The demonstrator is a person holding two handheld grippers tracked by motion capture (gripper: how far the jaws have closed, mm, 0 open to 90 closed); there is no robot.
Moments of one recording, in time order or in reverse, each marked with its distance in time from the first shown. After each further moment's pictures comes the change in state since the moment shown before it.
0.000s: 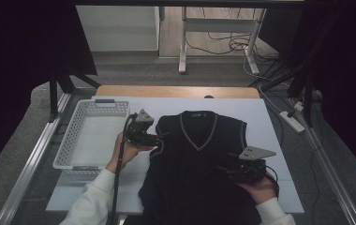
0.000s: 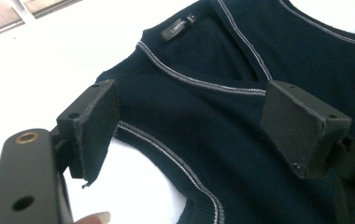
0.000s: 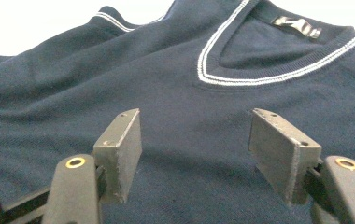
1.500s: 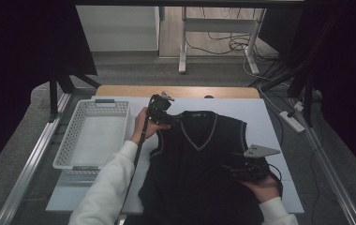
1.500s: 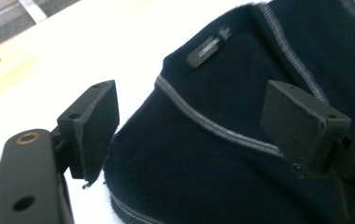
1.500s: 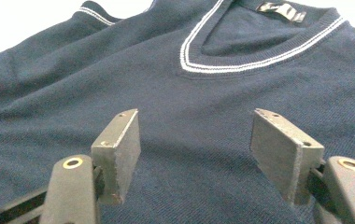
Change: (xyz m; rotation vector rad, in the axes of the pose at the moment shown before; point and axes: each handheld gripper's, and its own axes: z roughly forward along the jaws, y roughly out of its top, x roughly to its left) left arm 0.029 0.059 0.088 0.143 0.040 0.018; right arm -0.013 -0.007 -0.002 0.013 -0.008 0.045
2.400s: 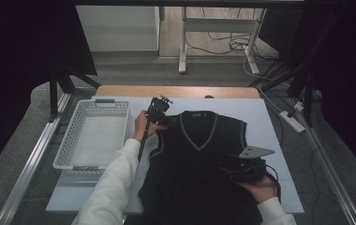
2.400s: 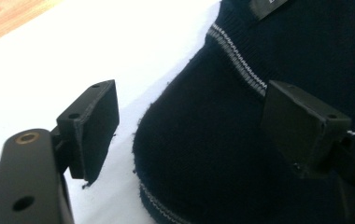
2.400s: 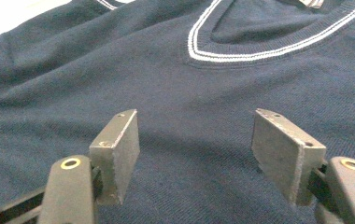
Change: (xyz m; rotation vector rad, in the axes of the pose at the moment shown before) left arm 0.022 -0.012 0.040 0.135 0.068 -0.069; right arm 0.003 -0.003 0.011 0.043 0.016 -0.011
